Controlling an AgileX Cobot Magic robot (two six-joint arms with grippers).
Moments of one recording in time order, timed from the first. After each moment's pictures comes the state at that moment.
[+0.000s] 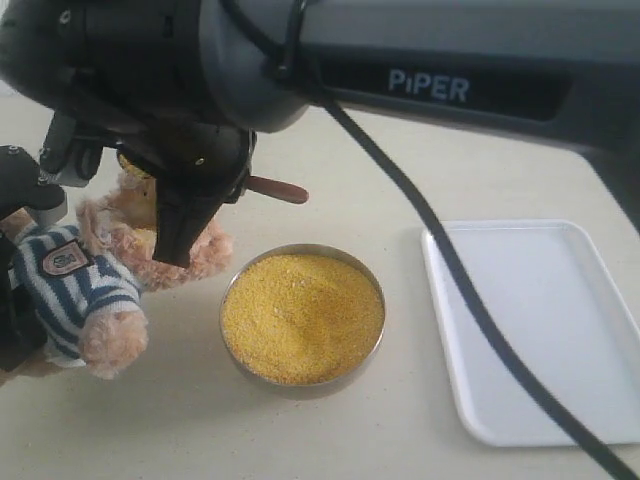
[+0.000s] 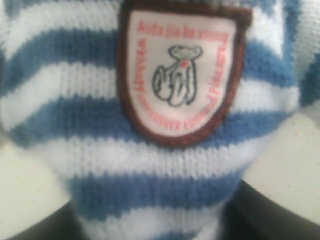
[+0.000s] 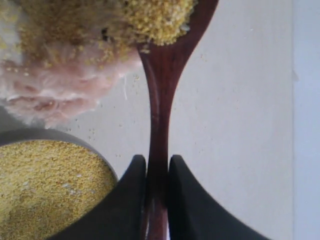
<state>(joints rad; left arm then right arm) -0.20 1.37 -0.70 0.00 0.82 0.50 1.09 2.09 -1.86 -0.61 1.22 -0.04</state>
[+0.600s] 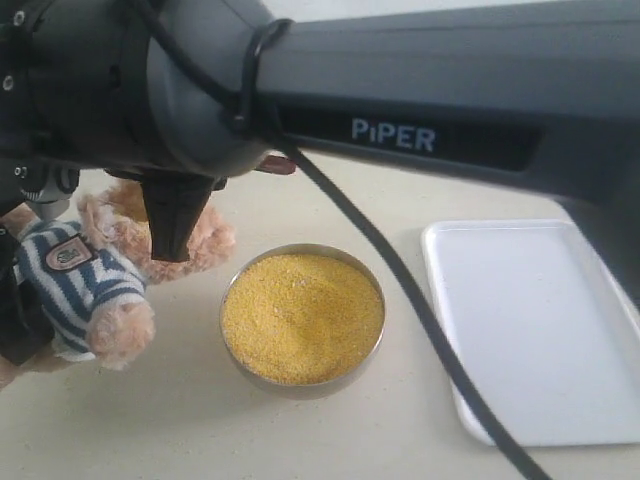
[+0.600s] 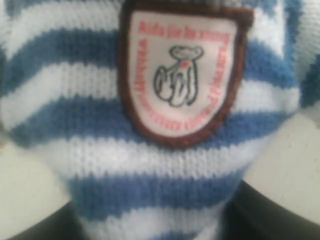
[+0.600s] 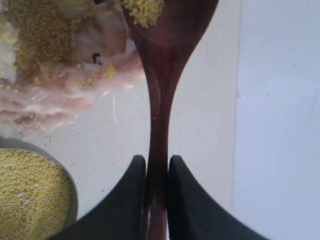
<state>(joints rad) -0.20 1.37 -0.70 -0.03 0.80 0.48 1.15 2.10 -1.86 -0.79 1.22 -0.04</state>
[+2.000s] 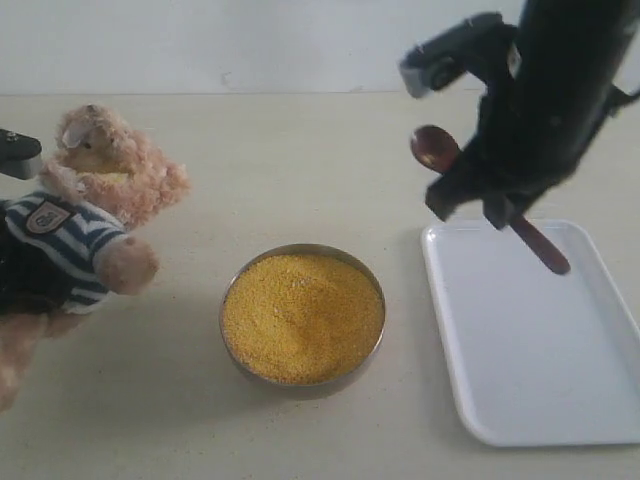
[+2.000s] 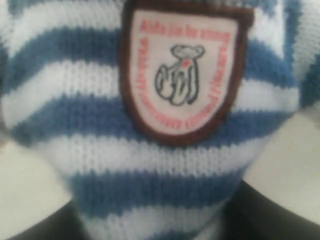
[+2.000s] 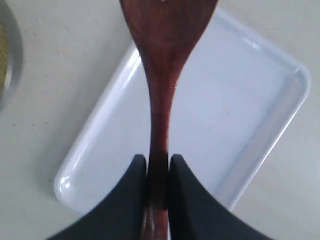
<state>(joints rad) -0.20 1.37 -0.71 0.07 0.73 0.02 0.52 1.58 -1.19 -0.14 1.10 0.02</state>
